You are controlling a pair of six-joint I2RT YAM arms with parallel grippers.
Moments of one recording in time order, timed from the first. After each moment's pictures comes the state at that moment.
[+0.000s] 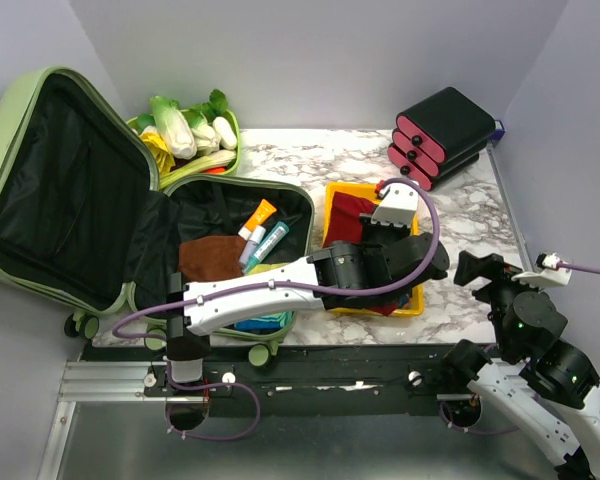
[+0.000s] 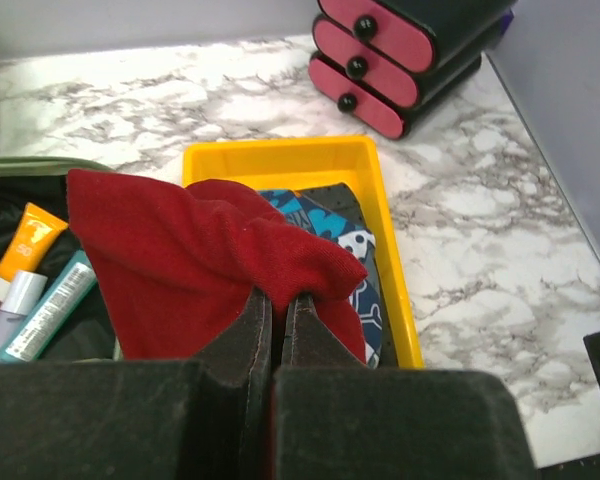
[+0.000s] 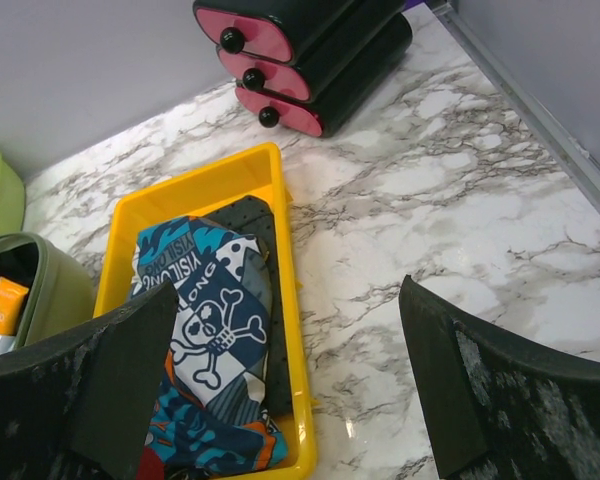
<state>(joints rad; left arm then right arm) -1.41 1.80 2.00 -0.81 -1.15 -0.67 0.71 0.17 0.73 -0.75 0.85 0.50</state>
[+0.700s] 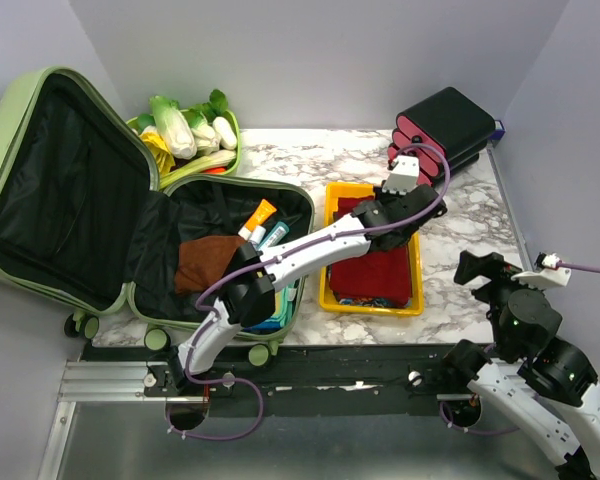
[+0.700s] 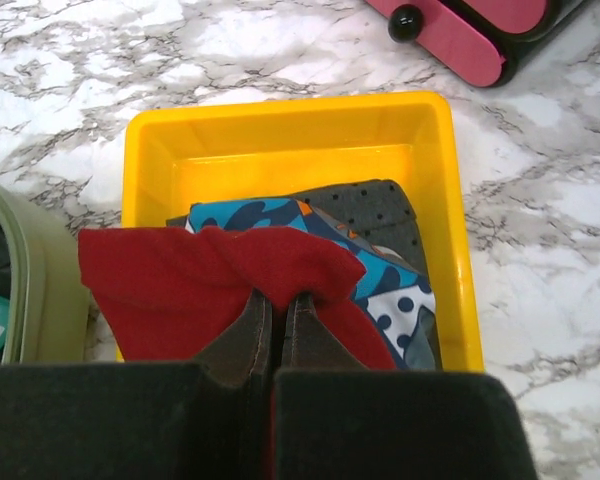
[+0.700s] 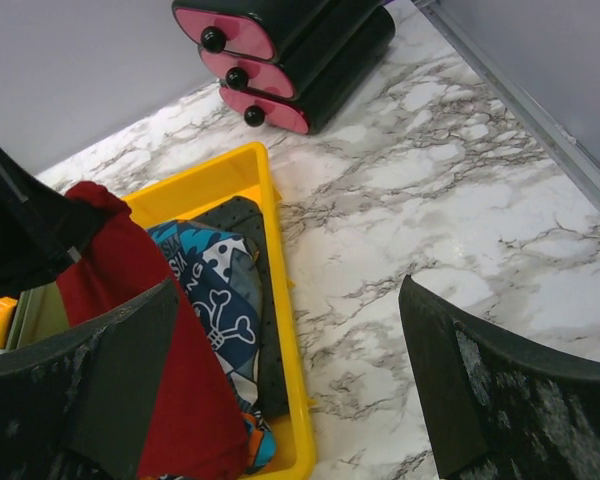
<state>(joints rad) -1.13 2.21 2.20 -0.74 -0.84 -0.61 0.71 0.18 0.73 -0.77 0.89 0.54</state>
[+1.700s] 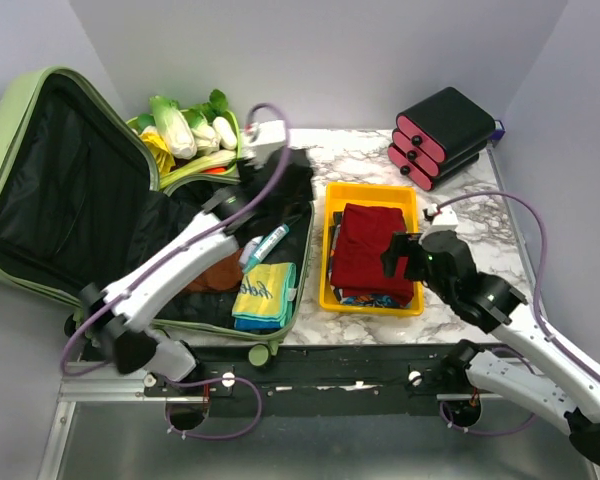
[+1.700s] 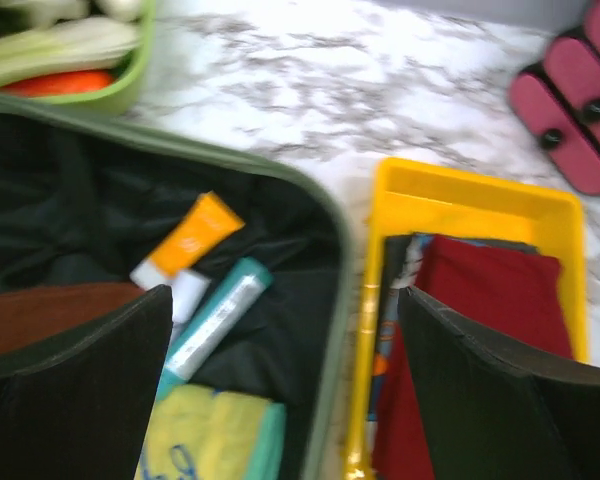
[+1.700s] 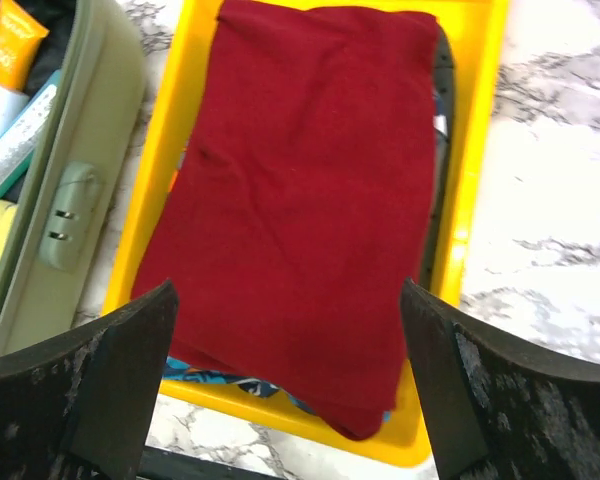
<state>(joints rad) -0.86 1.54 1.66 -0.71 -0.68 -0.59 0.70 0.73 0.76 -0.59 0.42 0.47</state>
